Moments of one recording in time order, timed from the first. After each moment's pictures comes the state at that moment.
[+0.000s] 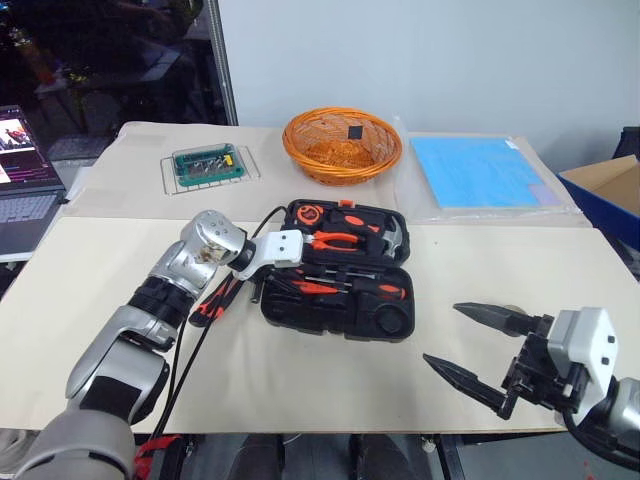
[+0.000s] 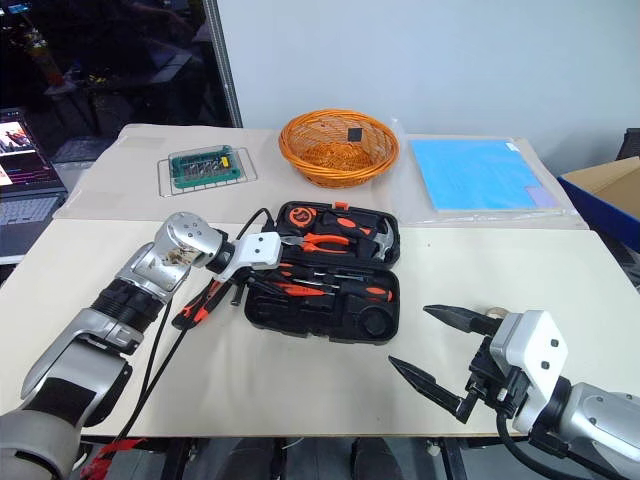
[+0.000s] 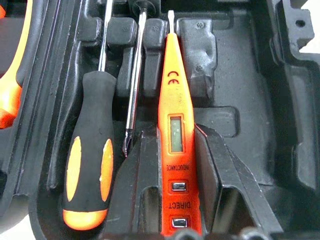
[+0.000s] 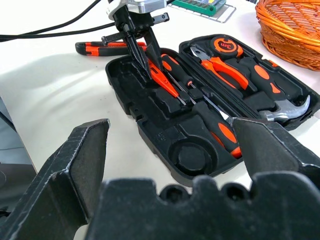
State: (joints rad) left arm -0.93 0.58 -0.47 0.50 0.03 0.12 -1.39; right arm 0.43 -0.75 -0.54 -0.92 0.73 0.49 0.76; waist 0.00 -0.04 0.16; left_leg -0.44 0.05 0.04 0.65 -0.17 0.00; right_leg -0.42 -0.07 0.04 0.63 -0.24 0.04
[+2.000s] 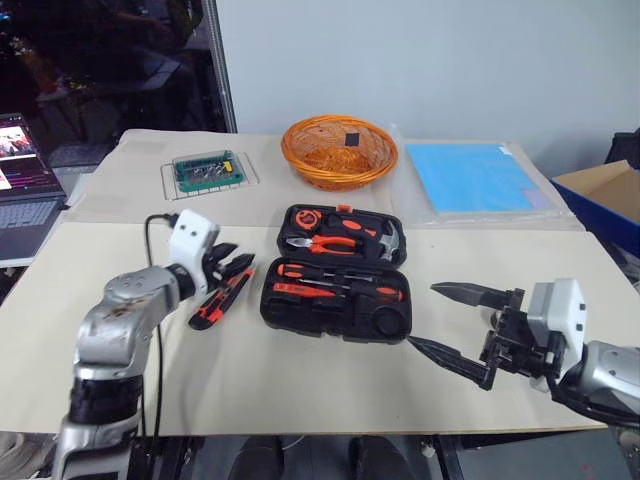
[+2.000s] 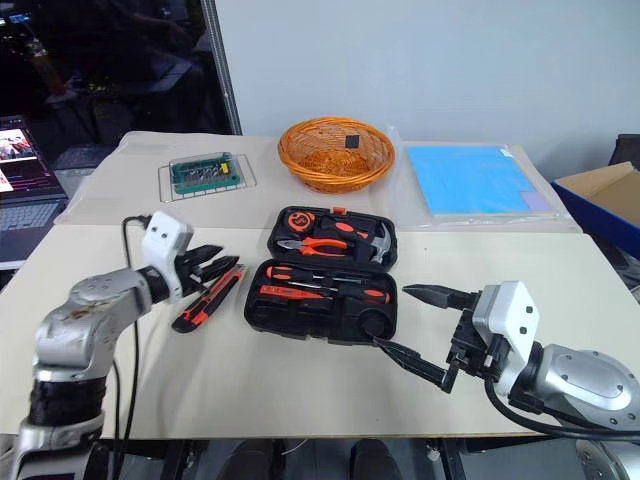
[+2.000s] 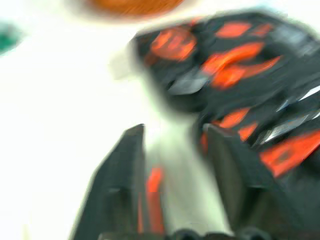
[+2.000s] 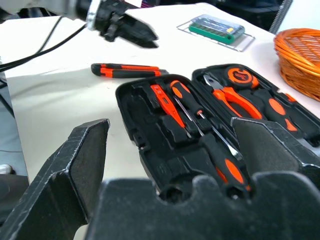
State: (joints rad) left arm -0.31 0.58 0.18 -0.32 -0.29 0.94 -0.60; right arm 0.17 -0.77 -0.35 -0.75 0.71 0.46 0.85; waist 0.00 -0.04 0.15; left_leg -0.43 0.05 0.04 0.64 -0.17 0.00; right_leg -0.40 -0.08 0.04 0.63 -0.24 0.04
